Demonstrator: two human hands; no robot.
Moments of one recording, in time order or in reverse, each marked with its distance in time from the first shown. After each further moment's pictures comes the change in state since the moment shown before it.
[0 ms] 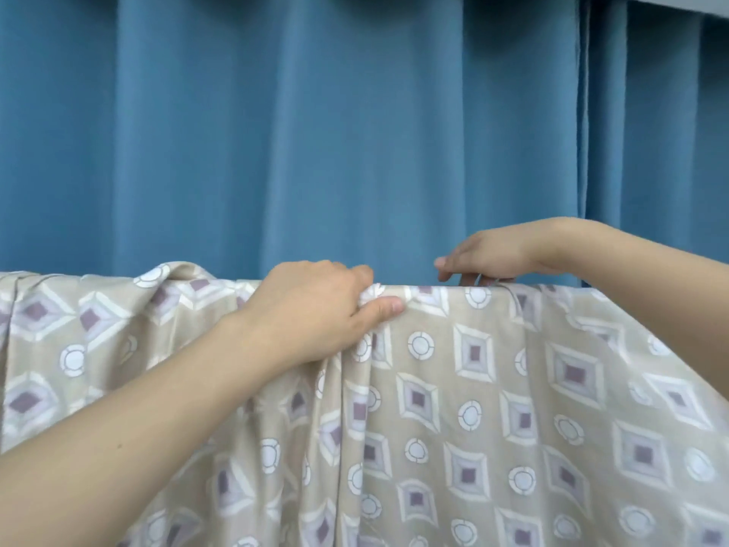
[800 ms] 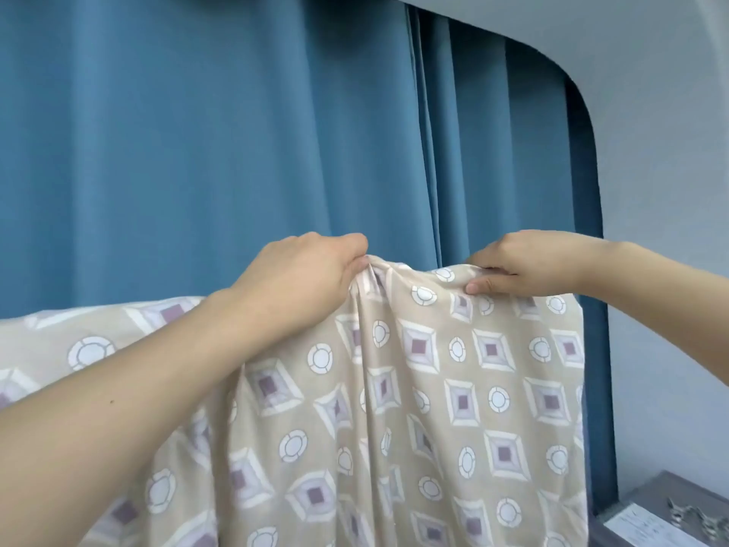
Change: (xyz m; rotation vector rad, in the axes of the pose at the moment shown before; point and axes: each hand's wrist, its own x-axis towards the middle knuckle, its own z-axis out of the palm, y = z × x) left_hand 0.087 0.114 -0.002 -0.279 0.213 0.269; right_hand -0.111 0.187 -0.010 -0.538 0.311 -0.044
